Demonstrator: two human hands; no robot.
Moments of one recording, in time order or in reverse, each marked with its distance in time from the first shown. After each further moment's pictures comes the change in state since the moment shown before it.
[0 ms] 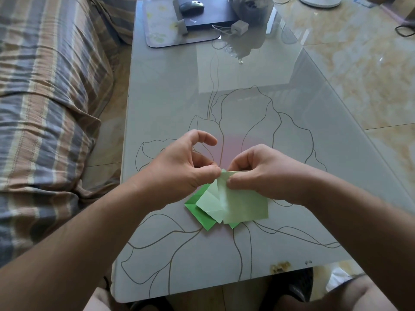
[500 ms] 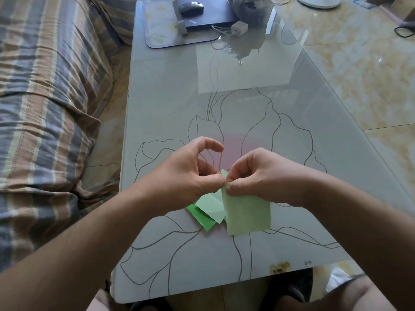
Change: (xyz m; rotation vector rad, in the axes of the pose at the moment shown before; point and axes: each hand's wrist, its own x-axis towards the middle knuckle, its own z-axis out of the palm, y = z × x) left_hand -0.002 -0.002 0.010 -0.015 -0.064 0.000; right_hand 0.000 0.004 0.001 -0.039 -0.048 0.010
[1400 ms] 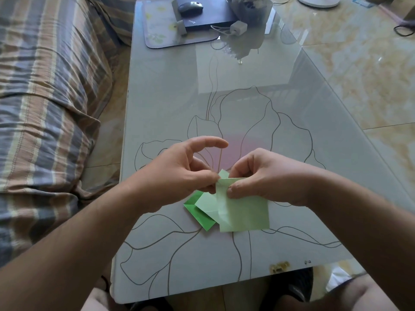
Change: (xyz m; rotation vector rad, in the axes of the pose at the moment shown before) left_hand -0.006 0.007 -0.012 0.028 -0.055 0.024; right_hand 0.001 0.005 -0.006 0.080 -0.077 -0.029
